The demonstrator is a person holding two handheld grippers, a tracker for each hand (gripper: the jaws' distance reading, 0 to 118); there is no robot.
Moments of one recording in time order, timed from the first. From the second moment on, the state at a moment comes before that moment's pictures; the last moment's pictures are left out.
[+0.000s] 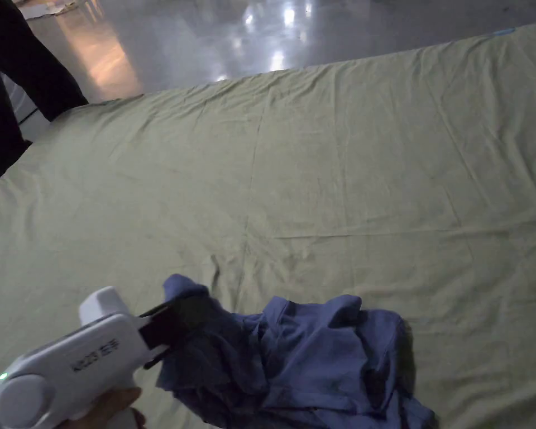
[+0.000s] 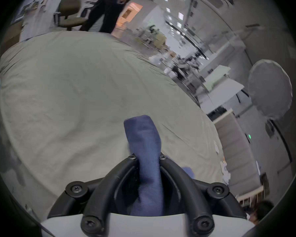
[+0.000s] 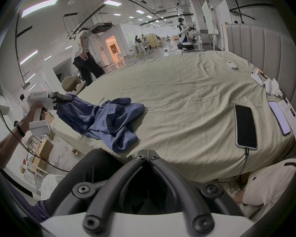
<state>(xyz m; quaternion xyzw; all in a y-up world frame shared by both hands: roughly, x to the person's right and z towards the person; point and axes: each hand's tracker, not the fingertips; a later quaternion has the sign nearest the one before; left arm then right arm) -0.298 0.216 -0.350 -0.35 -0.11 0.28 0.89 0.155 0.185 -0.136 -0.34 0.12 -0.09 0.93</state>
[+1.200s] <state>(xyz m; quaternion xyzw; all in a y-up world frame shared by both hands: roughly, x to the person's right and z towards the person) -0.116 0.140 -0.378 -0.51 -0.31 0.16 0.78 0.154 0.189 -0.162 -0.35 0.12 -0.10 0.92</state>
